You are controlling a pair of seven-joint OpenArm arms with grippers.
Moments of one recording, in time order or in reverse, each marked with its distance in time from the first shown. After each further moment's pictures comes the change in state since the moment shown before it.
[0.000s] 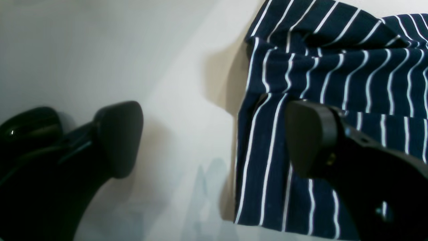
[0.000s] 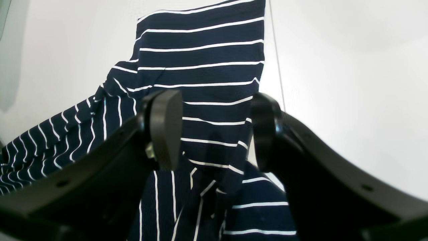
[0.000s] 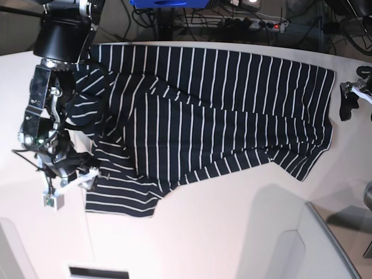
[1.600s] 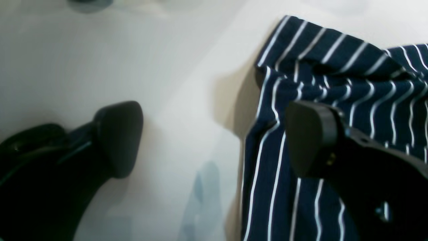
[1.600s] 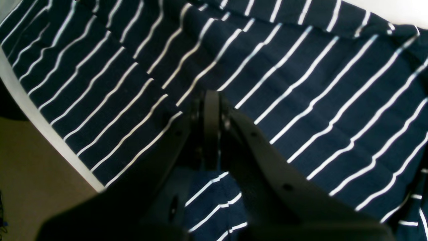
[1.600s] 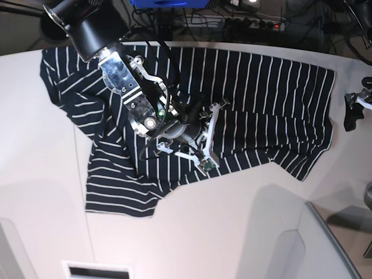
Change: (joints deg) left arm -3.7 -2.0 -0.1 -4.1 -1.1 -0.2 0.0; right arm -0.1 0.2 -48.9 -6.1 0.4 0.0 -0.2
